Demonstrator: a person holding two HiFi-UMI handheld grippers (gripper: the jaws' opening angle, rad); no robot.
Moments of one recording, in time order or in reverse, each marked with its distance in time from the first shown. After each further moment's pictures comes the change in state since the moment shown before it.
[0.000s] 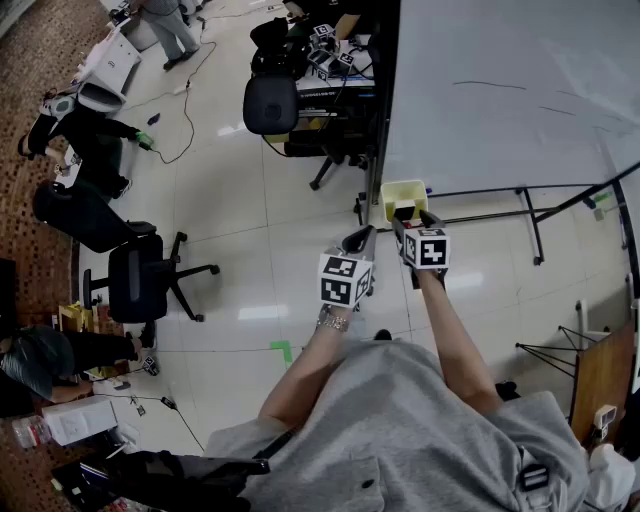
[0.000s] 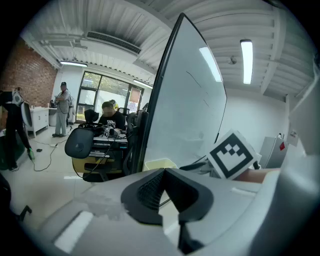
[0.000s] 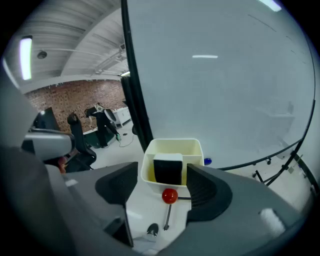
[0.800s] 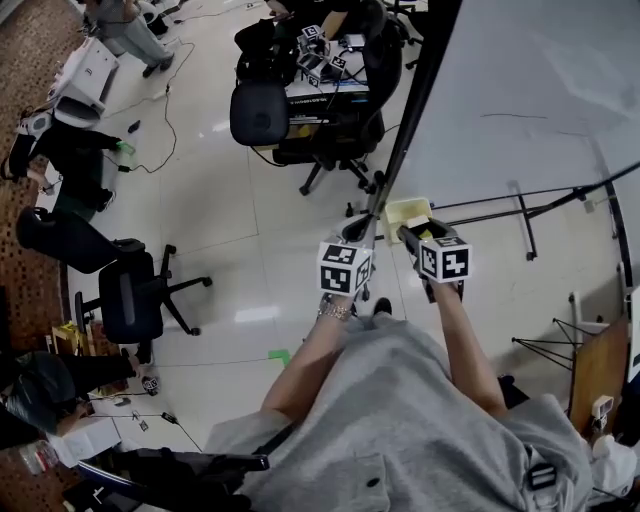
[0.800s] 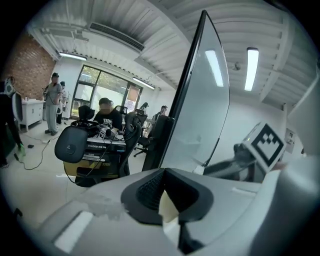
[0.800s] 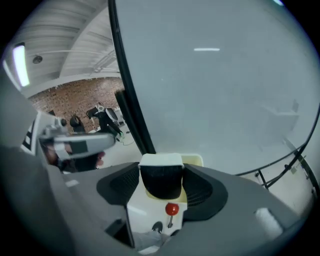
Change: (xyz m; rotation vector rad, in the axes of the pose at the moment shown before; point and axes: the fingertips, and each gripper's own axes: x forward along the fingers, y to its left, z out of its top) left arm 0.056 0.061 0.050 -0.025 -0.018 -0.062; right arm -0.002 0.007 0.056 -0.002 0.039 0.056
